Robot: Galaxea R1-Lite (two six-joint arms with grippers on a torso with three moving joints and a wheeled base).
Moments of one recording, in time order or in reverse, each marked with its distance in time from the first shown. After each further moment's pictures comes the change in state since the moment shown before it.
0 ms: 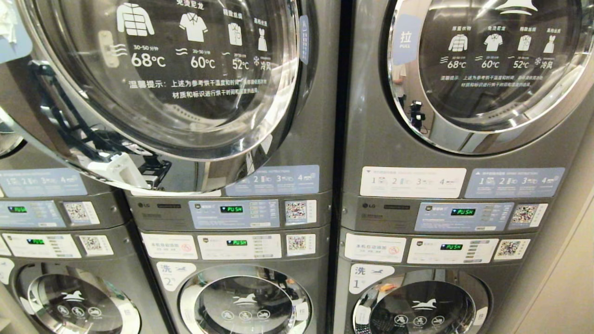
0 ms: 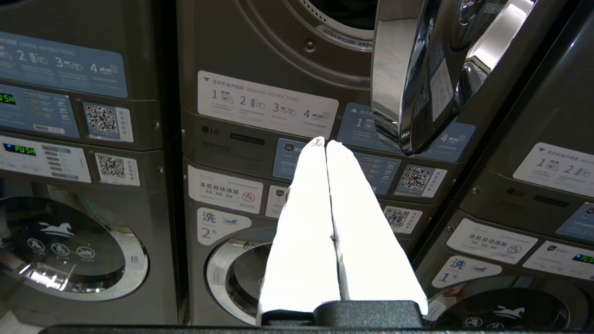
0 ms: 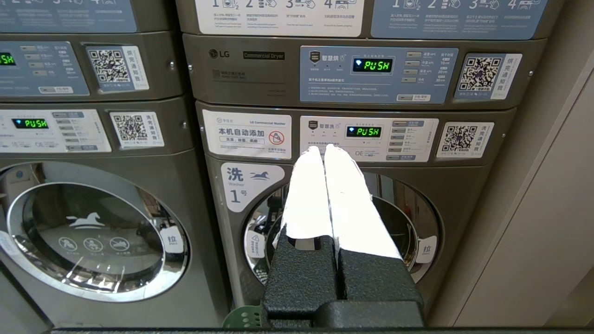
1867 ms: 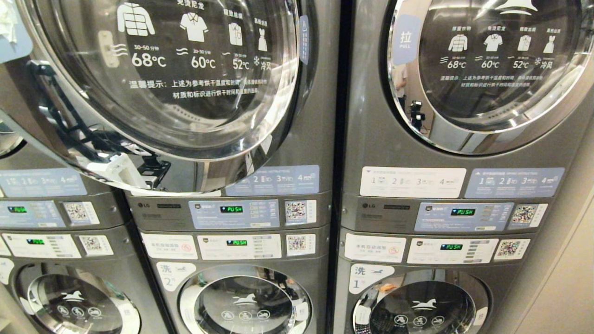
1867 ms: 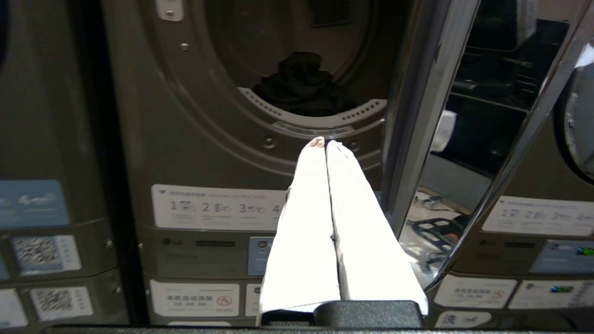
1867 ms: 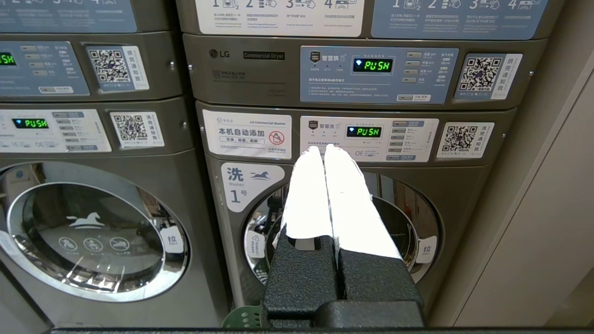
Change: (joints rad) left arm 0.437 0.402 -0.113 -0.456 -0.649 -0.018; right arm 0.000 0.000 0.000 0.000 0.000 0.000
